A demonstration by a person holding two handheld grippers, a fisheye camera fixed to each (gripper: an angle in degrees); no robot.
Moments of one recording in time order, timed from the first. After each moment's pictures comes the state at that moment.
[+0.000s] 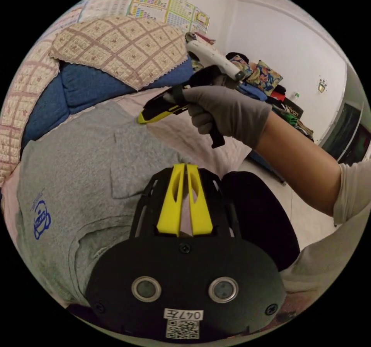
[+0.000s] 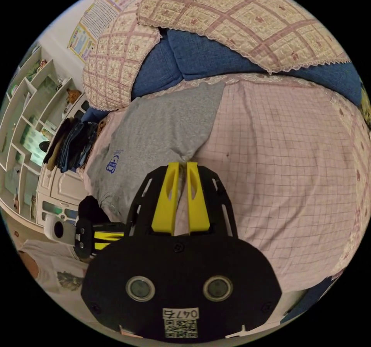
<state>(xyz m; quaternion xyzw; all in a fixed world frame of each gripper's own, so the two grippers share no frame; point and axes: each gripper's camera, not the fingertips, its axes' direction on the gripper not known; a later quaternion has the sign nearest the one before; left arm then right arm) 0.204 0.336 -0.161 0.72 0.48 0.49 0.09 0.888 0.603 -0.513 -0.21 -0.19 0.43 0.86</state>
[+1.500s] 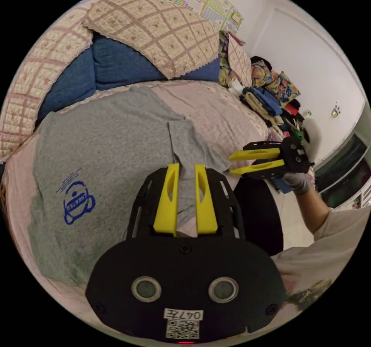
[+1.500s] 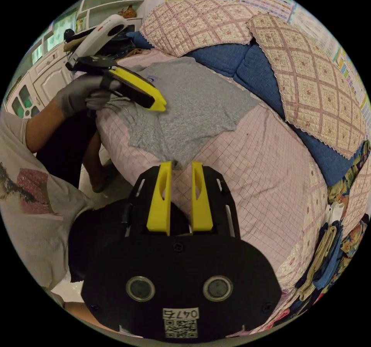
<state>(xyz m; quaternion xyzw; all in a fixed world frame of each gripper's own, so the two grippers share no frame) 0.089 0.294 -0.227 0.68 0.49 0.50 0.20 0.652 0.521 -0.624 -0.25 -0.11 0.11 0.95</state>
